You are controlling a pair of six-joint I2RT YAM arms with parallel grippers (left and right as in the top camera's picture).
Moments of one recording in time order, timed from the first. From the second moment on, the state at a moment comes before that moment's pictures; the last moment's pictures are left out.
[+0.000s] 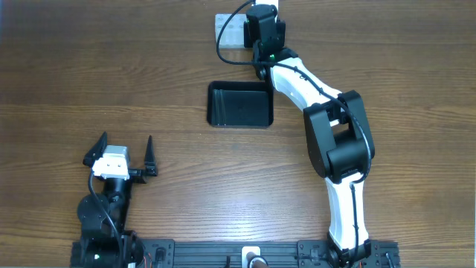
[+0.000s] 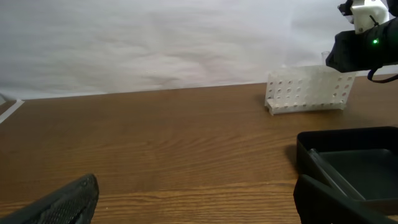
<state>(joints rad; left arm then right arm) 0.02 0.01 0.01 -0.07 0.07 0.06 0.38 2.26 1.65 0.08 0.36 0.16</state>
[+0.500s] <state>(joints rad) 0.02 0.01 0.01 -0.07 0.07 0.06 0.39 2.26 1.66 0.08 0.36 0.16</state>
